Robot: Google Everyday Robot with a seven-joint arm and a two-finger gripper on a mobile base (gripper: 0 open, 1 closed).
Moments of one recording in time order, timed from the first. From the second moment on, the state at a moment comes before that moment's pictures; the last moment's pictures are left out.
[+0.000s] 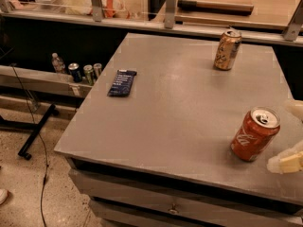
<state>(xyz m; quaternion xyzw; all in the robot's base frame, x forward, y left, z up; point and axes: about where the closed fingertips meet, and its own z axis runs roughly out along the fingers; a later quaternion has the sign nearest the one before) 0.382 -0.263 0.897 -0.37 0.78 0.24 0.45</state>
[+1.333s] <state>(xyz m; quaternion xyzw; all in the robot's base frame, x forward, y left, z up) 0.393 -0.227 0.885 -0.37 0.72 0.29 0.51</state>
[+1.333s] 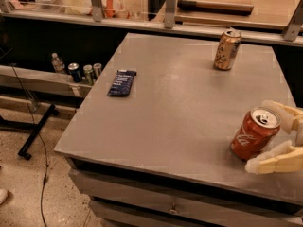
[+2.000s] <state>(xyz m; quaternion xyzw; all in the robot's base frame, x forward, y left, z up) 0.393 -0.222 0.880 -0.37 0.71 0.31 0.52</state>
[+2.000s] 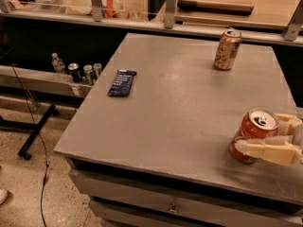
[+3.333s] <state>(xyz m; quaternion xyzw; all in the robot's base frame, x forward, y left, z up) 0.435 -0.246 0.943 -0.41 0.70 0.28 0.51</state>
